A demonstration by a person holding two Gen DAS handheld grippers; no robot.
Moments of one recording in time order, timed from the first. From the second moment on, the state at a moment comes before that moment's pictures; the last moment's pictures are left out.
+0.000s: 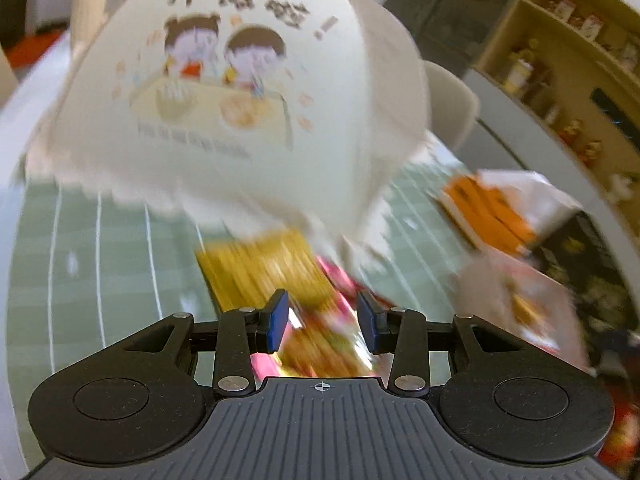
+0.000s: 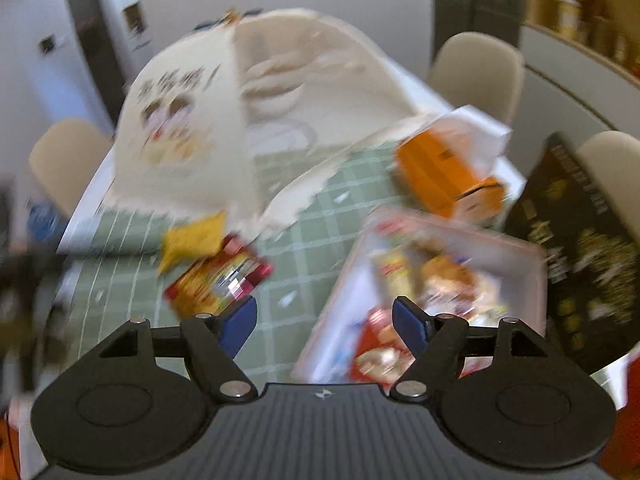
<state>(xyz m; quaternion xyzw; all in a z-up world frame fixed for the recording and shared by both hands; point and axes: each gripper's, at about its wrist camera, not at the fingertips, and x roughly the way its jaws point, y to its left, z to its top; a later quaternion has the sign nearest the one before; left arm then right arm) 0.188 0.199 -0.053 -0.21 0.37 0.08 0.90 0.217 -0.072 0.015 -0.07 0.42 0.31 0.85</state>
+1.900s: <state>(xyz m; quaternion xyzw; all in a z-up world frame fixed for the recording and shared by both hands) 0.019 0.186 -0.109 -0.31 0.44 0.09 0.84 0.173 0.033 -0.088 -0.17 0.53 0.38 0.74</state>
